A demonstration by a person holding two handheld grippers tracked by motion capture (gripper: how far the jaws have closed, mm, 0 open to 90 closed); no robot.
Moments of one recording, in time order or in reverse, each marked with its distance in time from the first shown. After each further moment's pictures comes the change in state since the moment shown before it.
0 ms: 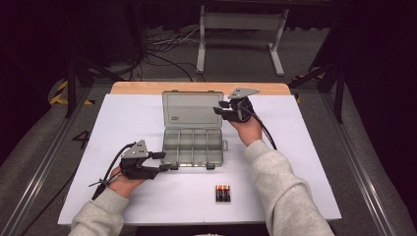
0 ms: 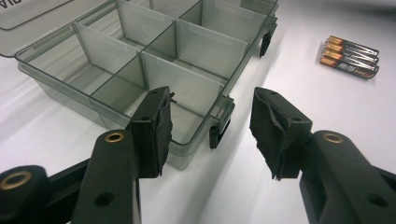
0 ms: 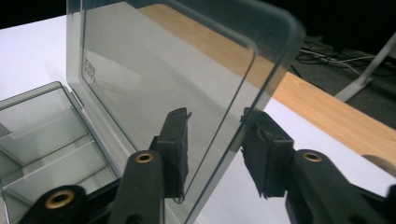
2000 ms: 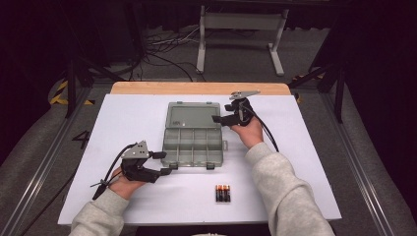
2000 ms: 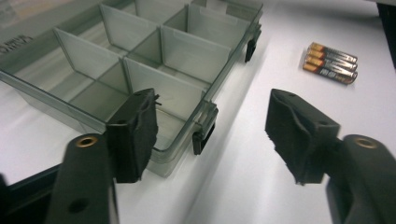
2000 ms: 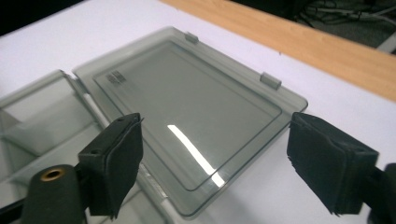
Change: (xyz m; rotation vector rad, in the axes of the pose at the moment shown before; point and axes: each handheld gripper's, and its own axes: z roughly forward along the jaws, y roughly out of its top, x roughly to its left) left arm -0.003 0.002 -0.002 -0.033 -0.040 -0.009; right arm -0.010 -0.015 0.006 0.070 0.072 0.149
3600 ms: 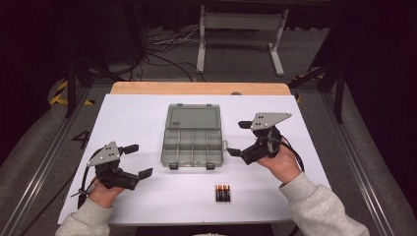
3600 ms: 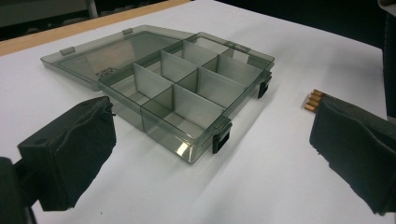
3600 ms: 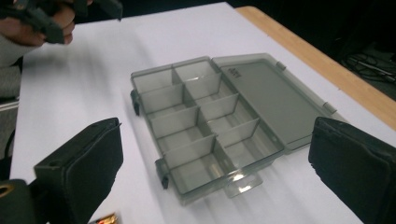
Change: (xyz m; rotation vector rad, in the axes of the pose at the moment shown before) left arm -0.011 -0.010 -0.059 -0.172 0.141 -0.065; right arm 0.094 -0.014 -0.132 -0.023 0.138 -0.292
